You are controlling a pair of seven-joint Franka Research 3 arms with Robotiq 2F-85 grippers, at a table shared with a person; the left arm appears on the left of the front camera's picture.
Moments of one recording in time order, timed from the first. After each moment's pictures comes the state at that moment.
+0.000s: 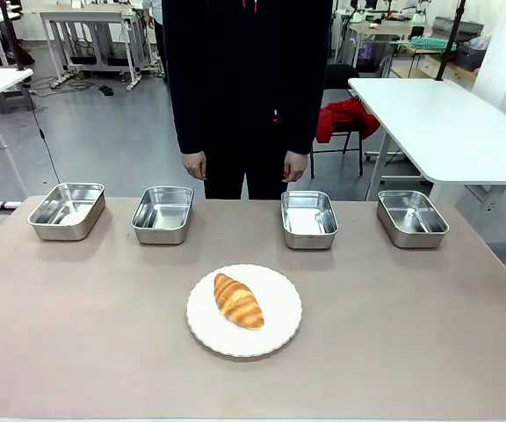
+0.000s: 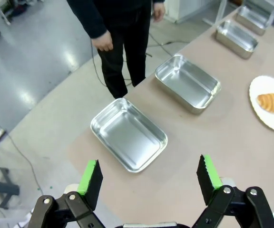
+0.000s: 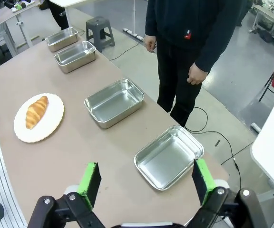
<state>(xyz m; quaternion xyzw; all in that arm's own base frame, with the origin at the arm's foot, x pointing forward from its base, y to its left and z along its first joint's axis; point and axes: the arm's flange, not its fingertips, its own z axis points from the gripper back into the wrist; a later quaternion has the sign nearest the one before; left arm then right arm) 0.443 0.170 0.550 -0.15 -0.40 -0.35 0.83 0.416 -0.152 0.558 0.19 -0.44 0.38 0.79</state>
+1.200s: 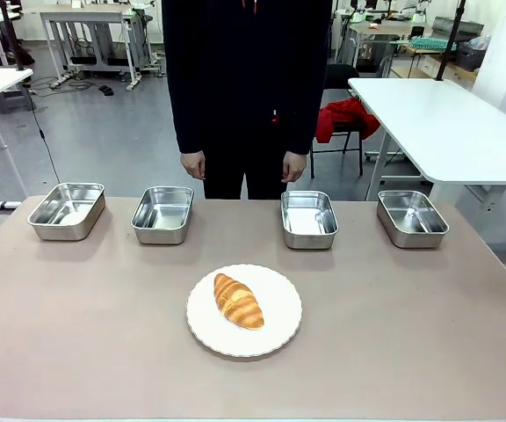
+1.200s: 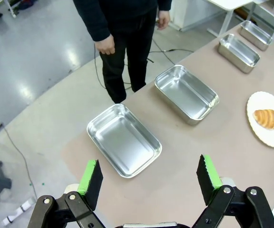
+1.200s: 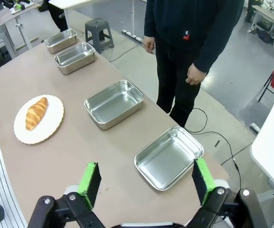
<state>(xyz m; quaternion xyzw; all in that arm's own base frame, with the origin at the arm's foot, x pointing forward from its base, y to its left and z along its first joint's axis) 0.441 0.159 0.557 -0.16 -0.41 -0.31 0.84 0.414 -0.153 0.558 0.19 -0.44 0.38 0.79</state>
